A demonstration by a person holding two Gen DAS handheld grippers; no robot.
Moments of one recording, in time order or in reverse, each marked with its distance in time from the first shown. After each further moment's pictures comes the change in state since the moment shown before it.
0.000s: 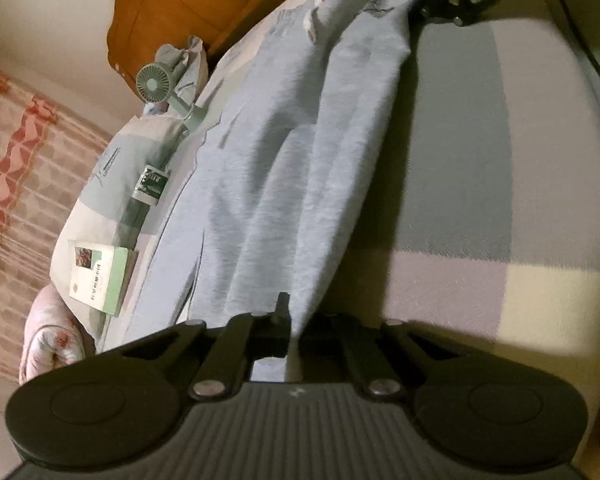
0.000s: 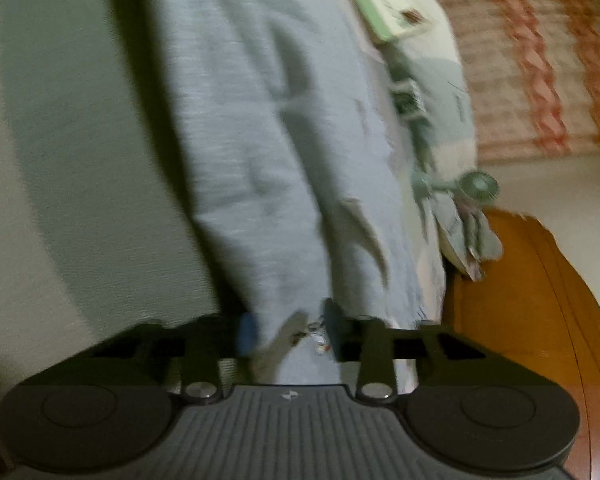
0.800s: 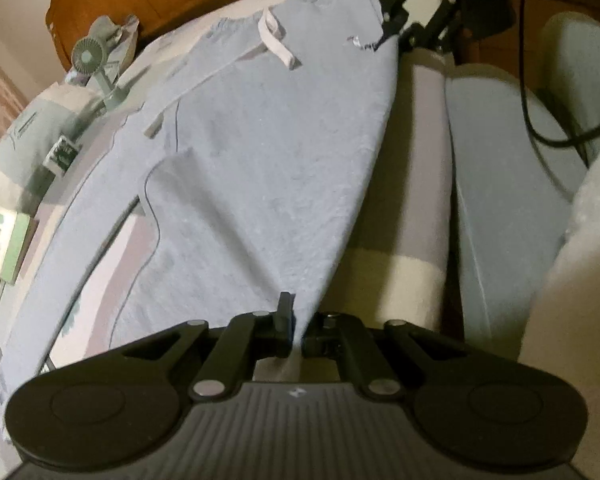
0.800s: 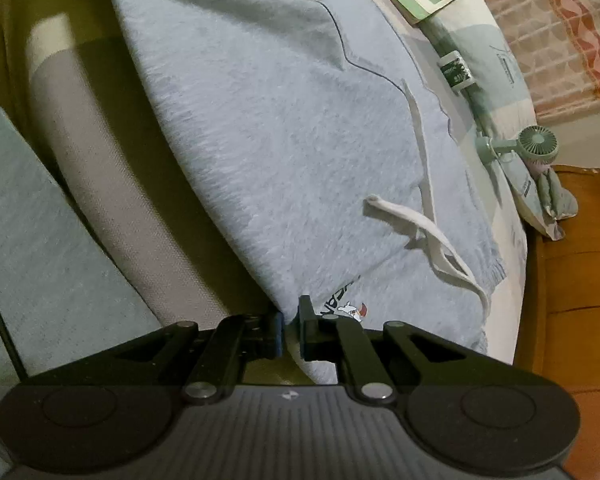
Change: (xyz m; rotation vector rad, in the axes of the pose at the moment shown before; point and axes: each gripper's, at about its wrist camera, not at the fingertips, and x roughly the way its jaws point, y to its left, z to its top) left arm -0.068 0.018 -0.022 -0.123 -0.004 -0.391; right arm -0.053 -0.018 -0.031 0.162 0.011 0.266
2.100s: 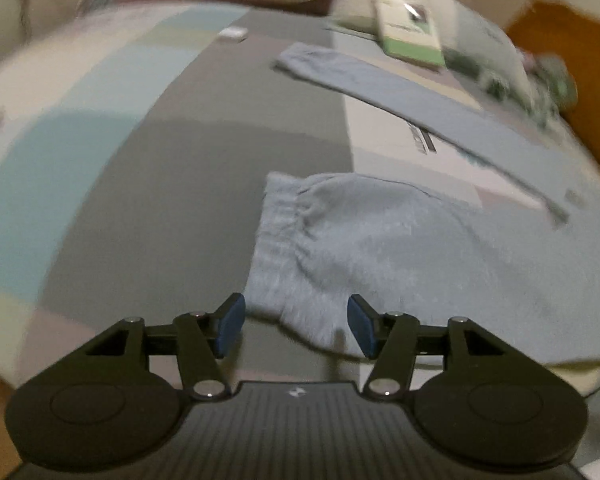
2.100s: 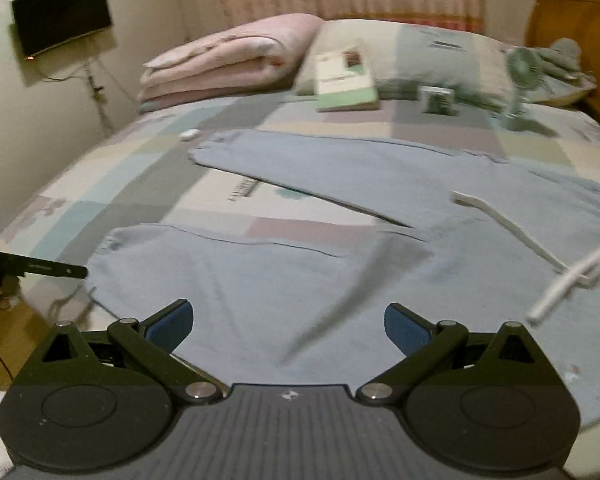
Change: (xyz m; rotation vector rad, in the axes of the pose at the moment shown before) left arm -0.132 0.141 -0.310 -1.418 0.009 0.264; right arm -0.092 -0.022 0.110 0.858 -0.441 0.457
